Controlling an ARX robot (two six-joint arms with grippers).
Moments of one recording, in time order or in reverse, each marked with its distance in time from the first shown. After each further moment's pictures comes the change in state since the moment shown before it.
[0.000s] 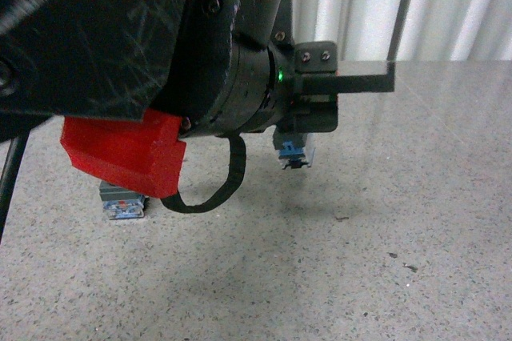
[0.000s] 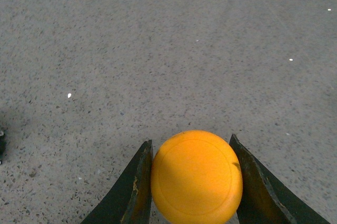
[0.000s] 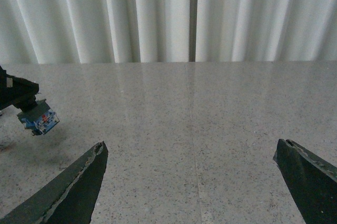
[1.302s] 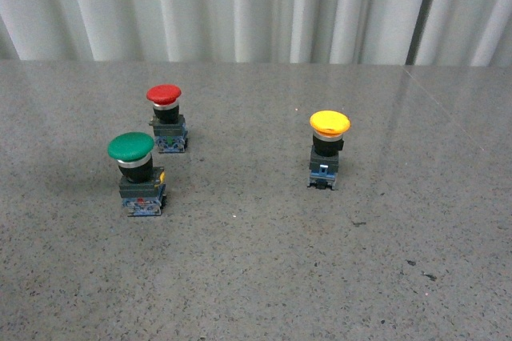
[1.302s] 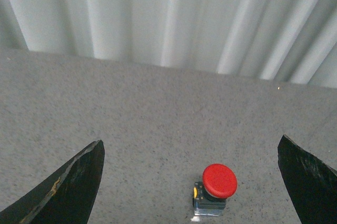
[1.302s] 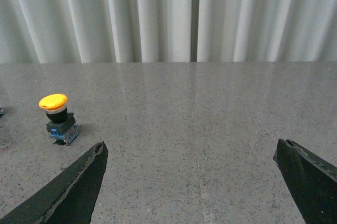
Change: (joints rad) left arm 0.397 -0.448 -0.255 0.099 0.031 0.151; right arm 0.000 0.000 0.000 0.000 0.000 0.000
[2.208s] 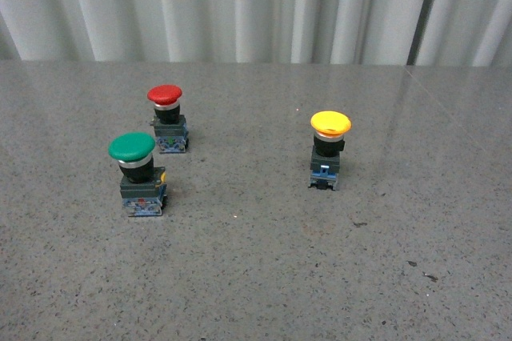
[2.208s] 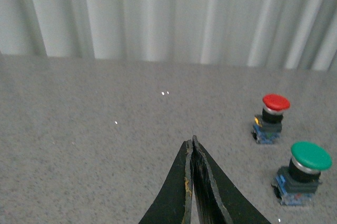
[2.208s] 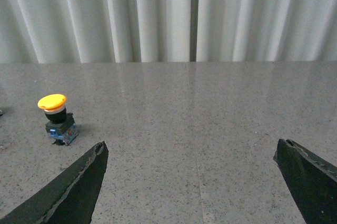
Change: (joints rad) left arm 0.288 -0.673 -0.679 0.175 0.251 0.143; right arm 0.000 0.000 0.000 -0.001 0.000 0.000
